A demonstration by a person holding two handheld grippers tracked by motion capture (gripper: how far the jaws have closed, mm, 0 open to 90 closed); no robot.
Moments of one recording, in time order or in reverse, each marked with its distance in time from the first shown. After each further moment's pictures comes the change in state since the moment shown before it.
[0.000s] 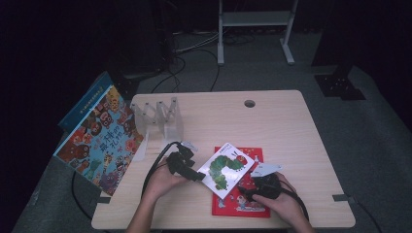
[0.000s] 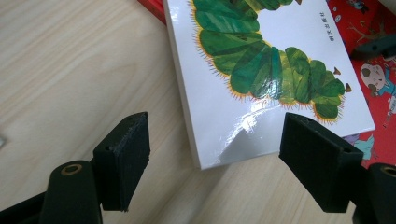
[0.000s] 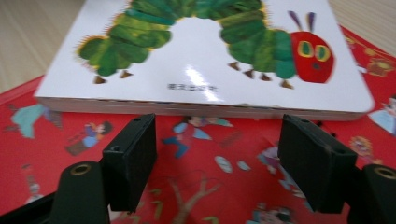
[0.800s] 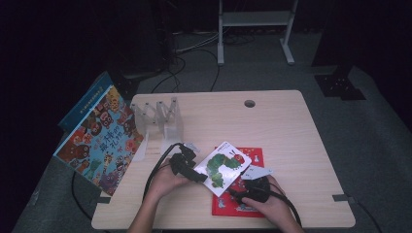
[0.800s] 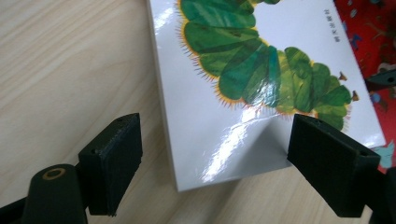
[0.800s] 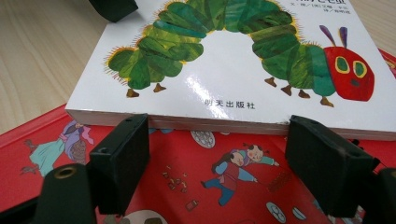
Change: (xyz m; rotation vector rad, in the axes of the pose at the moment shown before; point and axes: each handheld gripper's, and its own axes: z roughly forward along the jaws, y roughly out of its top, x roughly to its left) left arm 0.007 -0.002 0.014 0.009 -0.024 -0.005; right arm 0.020 0.007 0.017 -0.053 -0.014 0.013
